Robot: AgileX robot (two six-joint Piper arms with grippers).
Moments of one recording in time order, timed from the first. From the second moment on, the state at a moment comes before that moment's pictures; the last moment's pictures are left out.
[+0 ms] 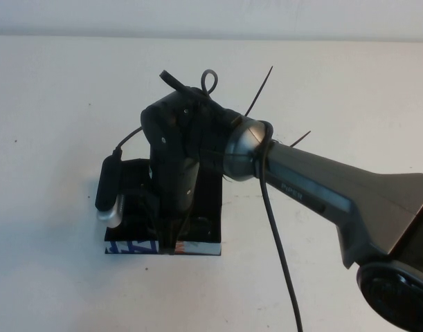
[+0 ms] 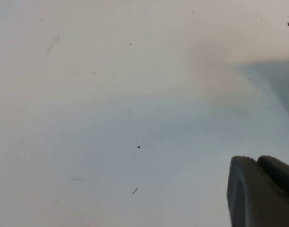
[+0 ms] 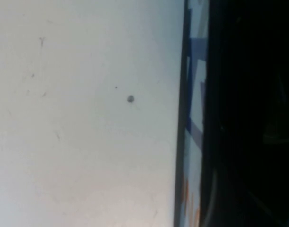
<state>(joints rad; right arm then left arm) 0.85 2.30 -2.08 0.10 1.23 -0.78 -0.05 -0.01 0.03 0.03 0.39 0.07</state>
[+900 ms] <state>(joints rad) 0.83 1.87 -1.83 0.04 1.23 -0.33 -0.05 -0.01 0.03 0.03 0.39 0.07</state>
